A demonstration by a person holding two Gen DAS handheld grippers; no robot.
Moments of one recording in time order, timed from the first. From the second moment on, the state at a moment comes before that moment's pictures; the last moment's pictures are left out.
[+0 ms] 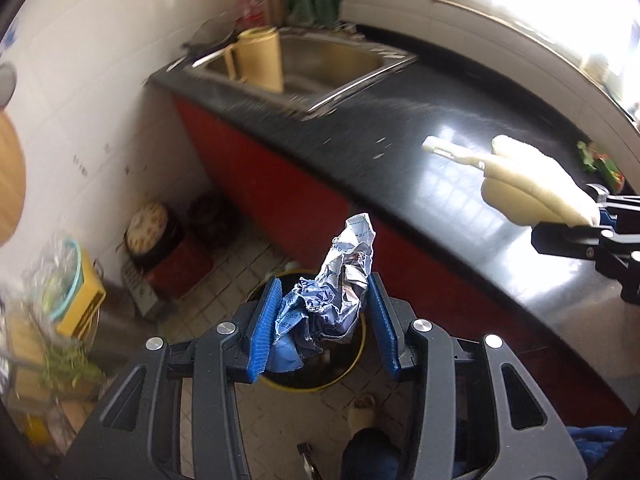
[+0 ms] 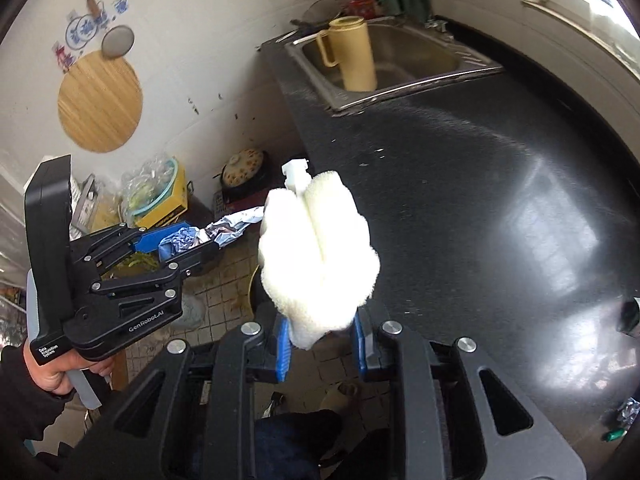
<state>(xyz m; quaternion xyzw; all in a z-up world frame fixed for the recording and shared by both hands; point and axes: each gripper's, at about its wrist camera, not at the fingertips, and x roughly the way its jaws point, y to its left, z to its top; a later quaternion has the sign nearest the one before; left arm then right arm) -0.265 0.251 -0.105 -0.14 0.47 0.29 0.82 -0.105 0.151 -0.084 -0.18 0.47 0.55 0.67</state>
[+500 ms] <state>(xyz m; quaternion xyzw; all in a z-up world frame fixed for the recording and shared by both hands) -0.315 0.298 -0.179 -0.20 0.50 0.32 0.78 -0.158 0.227 -0.139 -0.24 0.51 0.53 0.62</state>
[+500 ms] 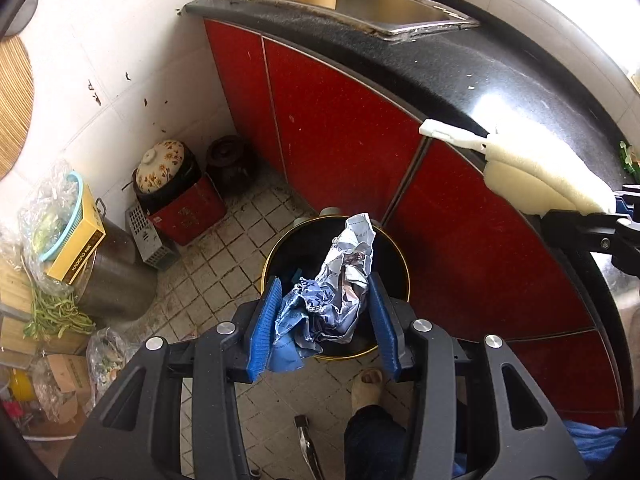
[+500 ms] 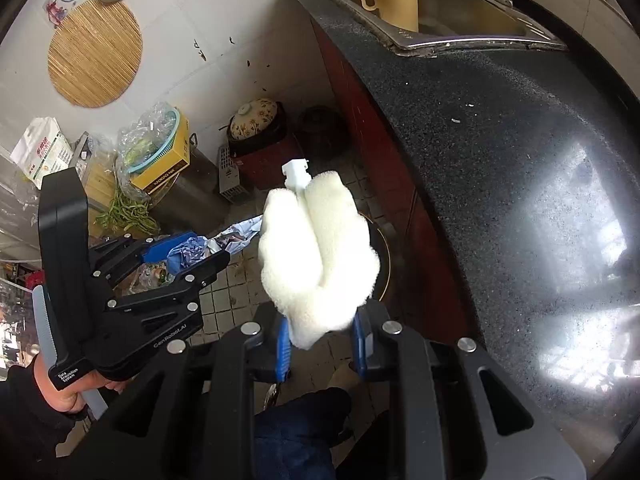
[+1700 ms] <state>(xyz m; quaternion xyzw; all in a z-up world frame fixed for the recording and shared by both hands) -0.238 0.259 -0.140 -0.14 0.48 0.26 0.83 -0.090 0.137 -0.067 -0.17 0.49 0.47 0.71</state>
